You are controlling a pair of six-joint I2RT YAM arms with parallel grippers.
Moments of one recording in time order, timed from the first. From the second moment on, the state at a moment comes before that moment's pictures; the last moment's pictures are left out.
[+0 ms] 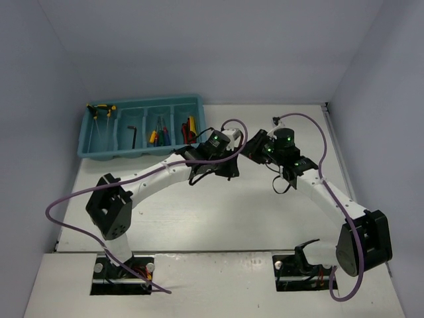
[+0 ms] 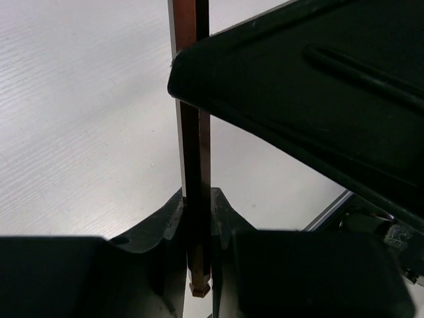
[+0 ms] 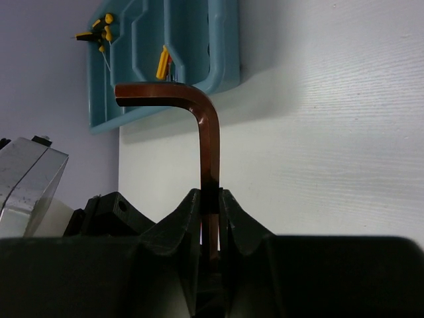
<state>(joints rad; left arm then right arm) -0.83 1.75 1.44 -0.43 0.15 -0.57 0.36 1.29 0.86 -0.02 -0.28 0.87</state>
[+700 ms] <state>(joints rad) -0.12 1.58 1.52 -0.74 0.05 -0.30 0.20 1.16 0.95 -0.24 -0.26 0.67</state>
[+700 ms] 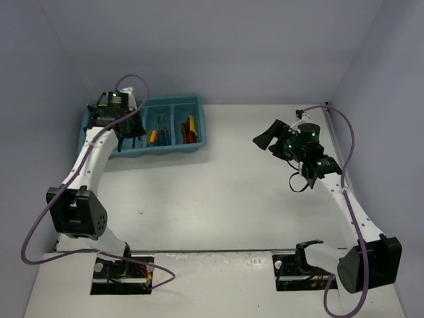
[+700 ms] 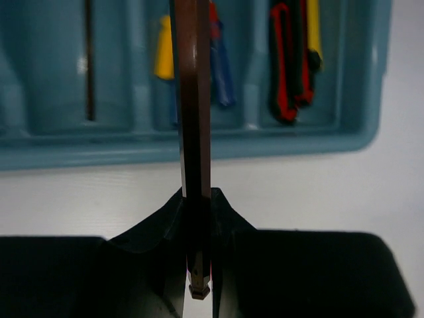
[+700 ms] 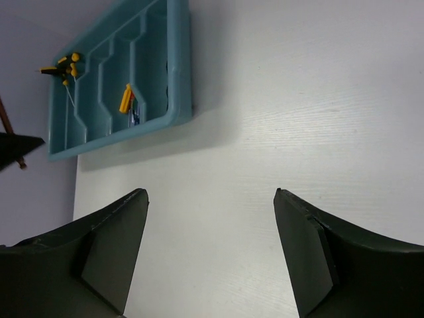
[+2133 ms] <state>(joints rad) -0.02 0.72 1.52 -0.92 -0.10 -0.18 0.28 0.71 1.14 -0.64 0.22 0.27</state>
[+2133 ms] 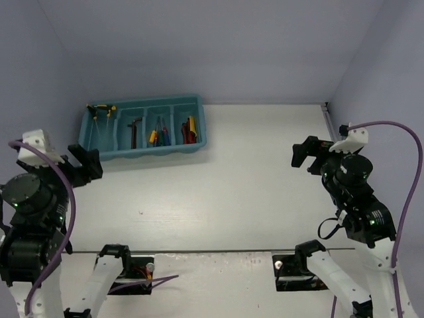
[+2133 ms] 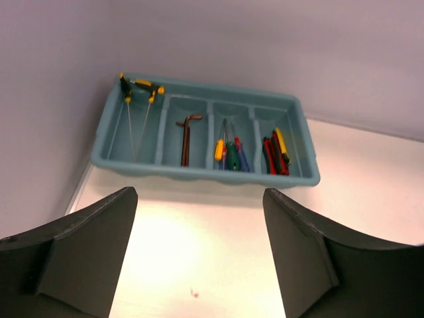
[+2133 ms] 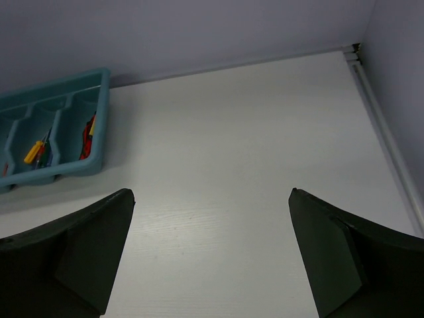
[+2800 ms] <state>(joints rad) -0.08 0.42 1.18 -1.10 -0.28 -0.20 0.34 0.64 1.15 -0.67 0.44 0.18</state>
